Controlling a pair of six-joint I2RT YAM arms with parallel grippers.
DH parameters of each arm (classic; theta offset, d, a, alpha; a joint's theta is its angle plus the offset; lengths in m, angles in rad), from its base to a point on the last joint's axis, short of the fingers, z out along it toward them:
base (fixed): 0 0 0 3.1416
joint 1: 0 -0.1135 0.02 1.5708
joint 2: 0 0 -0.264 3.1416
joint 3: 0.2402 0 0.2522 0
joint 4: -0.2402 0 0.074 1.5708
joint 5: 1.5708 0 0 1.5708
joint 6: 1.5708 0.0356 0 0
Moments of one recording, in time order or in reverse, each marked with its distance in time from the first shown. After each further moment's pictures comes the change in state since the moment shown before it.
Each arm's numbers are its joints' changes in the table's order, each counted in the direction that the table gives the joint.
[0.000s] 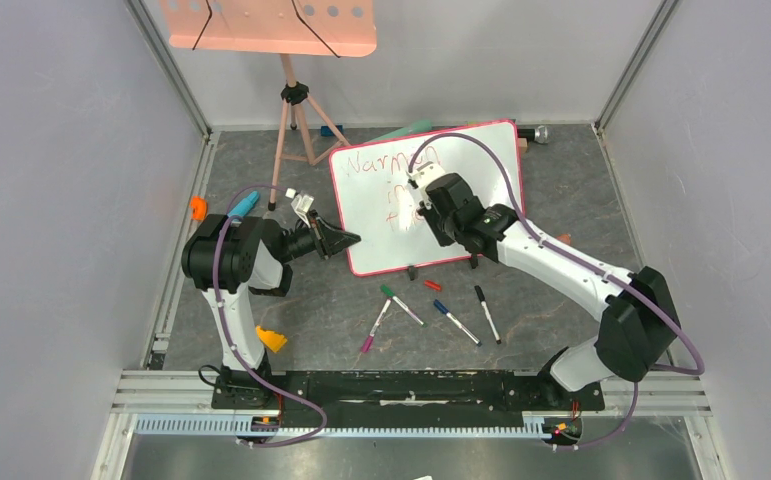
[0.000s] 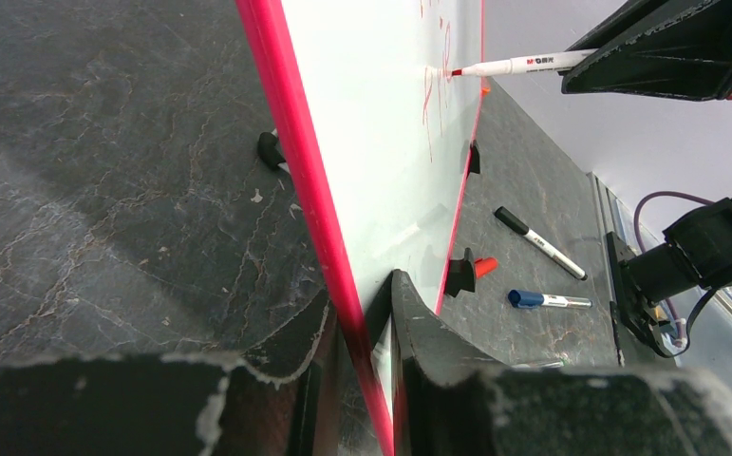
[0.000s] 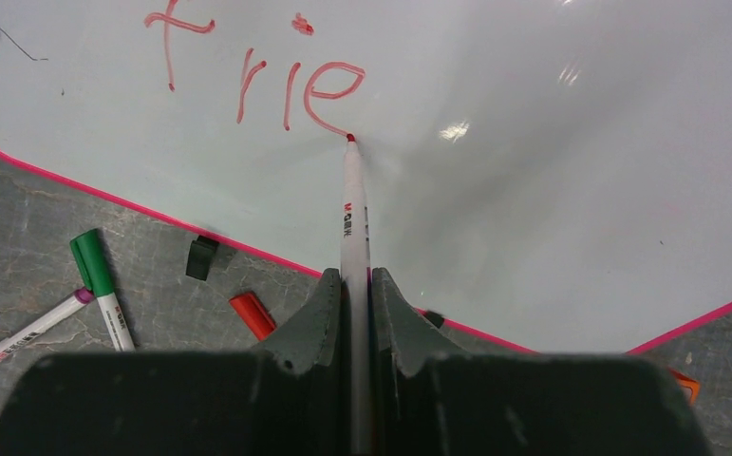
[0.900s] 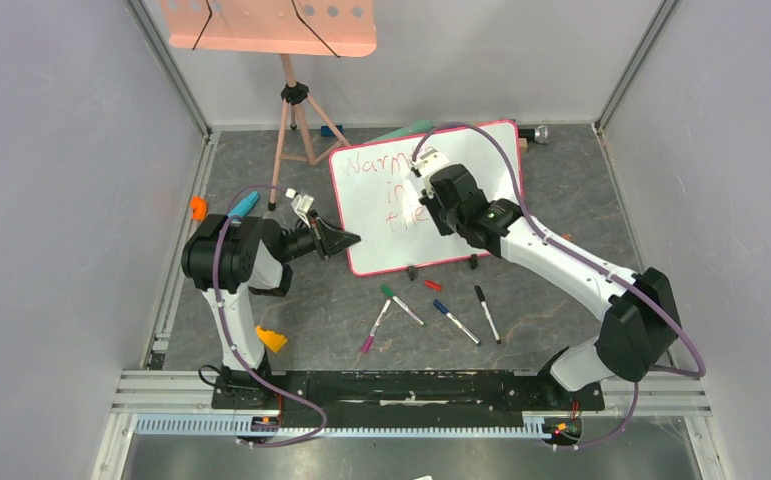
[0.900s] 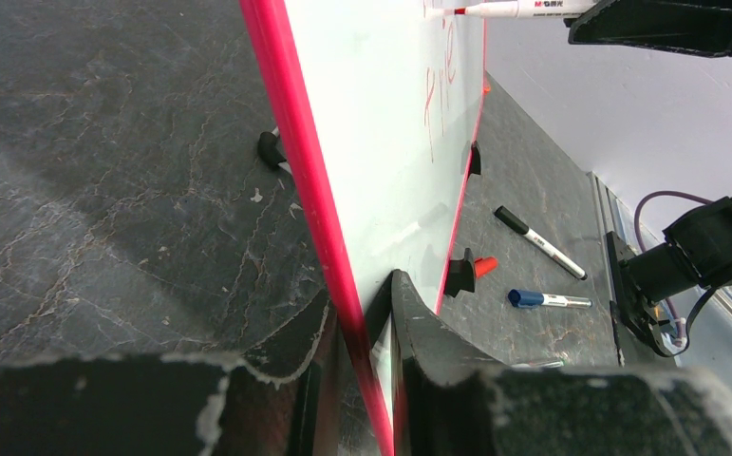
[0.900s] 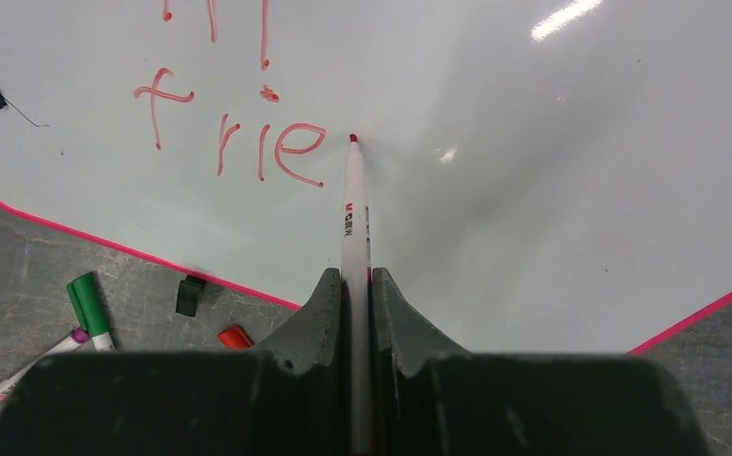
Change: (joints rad) left arm 0.000 0.000 0.000 0.000 0.001 0.000; right arm 0.021 -0.010 0.034 0.036 0.021 -0.018
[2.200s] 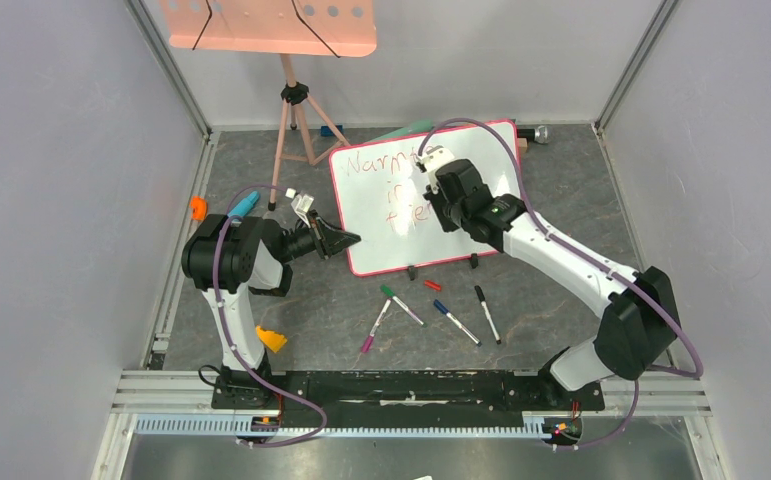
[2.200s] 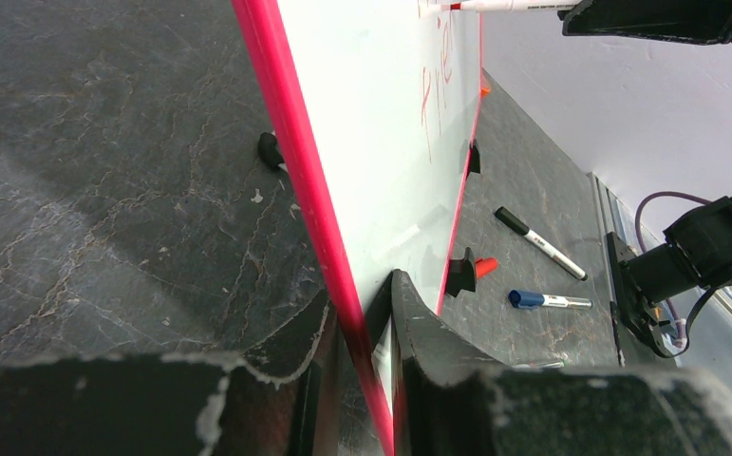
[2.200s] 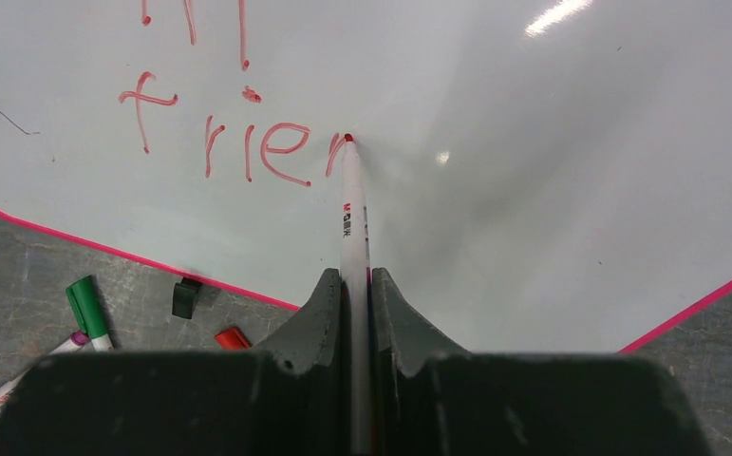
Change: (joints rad) left arm 0.000 0.000 0.000 0.000 -0.001 0.000; right arm 0.042 0.016 0.015 -0.014 -0.032 0.007
